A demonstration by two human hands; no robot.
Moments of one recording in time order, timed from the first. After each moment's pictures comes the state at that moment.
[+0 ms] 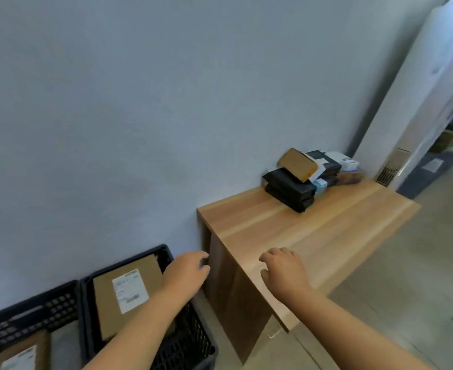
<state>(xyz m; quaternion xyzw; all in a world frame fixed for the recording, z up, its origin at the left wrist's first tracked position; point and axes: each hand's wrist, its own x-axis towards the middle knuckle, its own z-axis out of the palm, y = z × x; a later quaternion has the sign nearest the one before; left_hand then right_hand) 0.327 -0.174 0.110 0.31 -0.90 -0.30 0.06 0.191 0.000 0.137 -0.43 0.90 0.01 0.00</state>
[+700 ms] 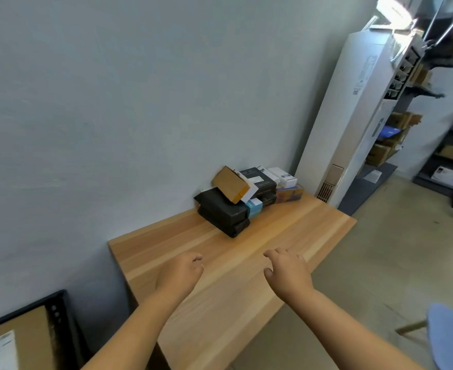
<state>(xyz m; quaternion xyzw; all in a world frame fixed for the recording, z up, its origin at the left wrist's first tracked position) 0.056 -0.059 0.116 0.26 -0.89 -0.36 0.11 -0.055 0.148 0.169 -0.31 0.95 -0.04 -0.01</state>
